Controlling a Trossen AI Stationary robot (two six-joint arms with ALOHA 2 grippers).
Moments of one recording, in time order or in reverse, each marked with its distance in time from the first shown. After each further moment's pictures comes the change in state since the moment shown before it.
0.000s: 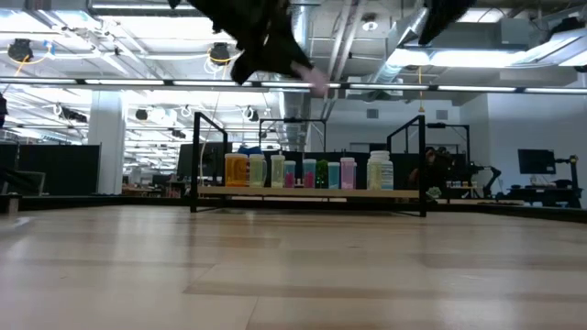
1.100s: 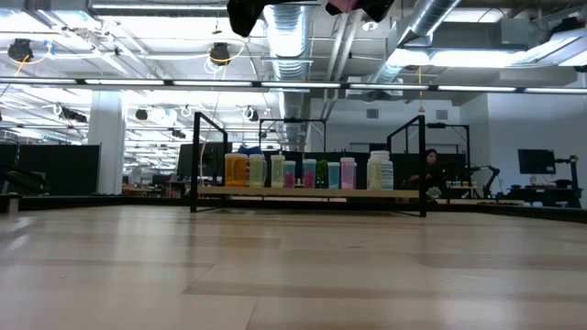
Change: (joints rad) left arm -0.385 -0.021 -0.107 0.305 -0.139 0.130; right arm 0.110 0.303 0.050 0.530 -0.163 0.014
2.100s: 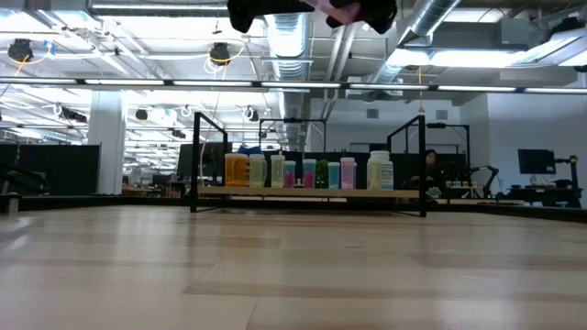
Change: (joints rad) left arm -0.006 0.000 0.000 -0.001 -0.078 0.097; right arm -0.003 0.000 -0.050 0.055 -0.001 0.068
